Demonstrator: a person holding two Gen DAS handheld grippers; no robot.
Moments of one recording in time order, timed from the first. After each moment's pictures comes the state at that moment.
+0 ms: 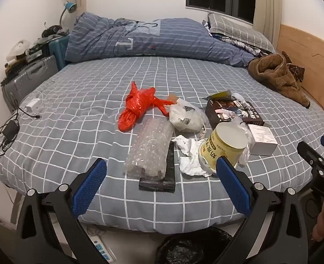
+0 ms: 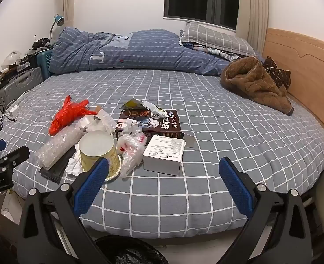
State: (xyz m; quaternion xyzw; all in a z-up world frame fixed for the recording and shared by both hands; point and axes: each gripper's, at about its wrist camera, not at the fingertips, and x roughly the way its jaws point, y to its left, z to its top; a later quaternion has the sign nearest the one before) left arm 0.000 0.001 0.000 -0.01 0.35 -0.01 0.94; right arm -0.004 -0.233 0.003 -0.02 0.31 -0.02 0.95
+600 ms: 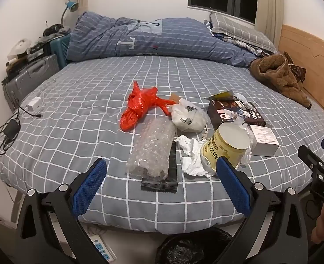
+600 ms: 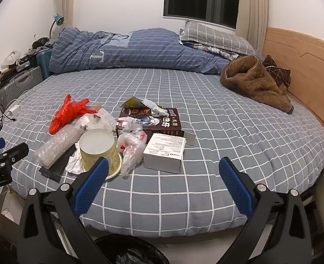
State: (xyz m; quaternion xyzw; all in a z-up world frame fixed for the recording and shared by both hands) left arm 0.001 0.002 0.004 -0.01 0.36 0.00 0.93; right arm -0.005 -0.233 0.001 -0.02 0.31 -0.02 0.95
